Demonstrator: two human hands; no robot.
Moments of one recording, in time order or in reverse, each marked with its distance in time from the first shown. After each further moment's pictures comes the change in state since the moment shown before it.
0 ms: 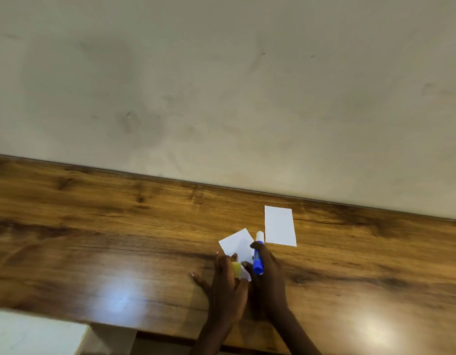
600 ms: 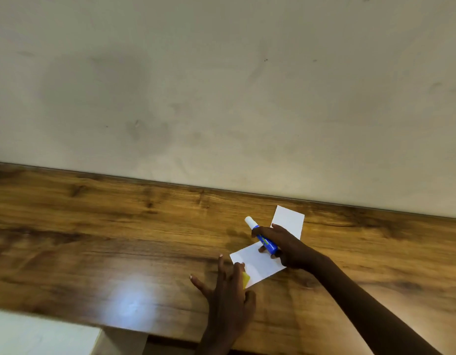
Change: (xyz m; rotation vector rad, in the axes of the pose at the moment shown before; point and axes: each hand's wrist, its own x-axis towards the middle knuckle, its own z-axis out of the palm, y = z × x) left_hand -0.007 -0.004 -0.016 0.299 -0.067 0.141; right_hand 0.087 -0.013 -0.053 -0.351 -0.665 -0.218
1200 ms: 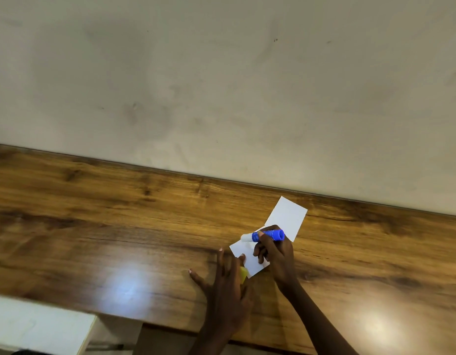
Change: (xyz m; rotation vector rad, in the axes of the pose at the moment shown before) left_hand -0.005 -0.007 0.014 -0.058 0.019 0.031; right_hand -0.020 -0.030 0.057 0.937 0.634 0.012
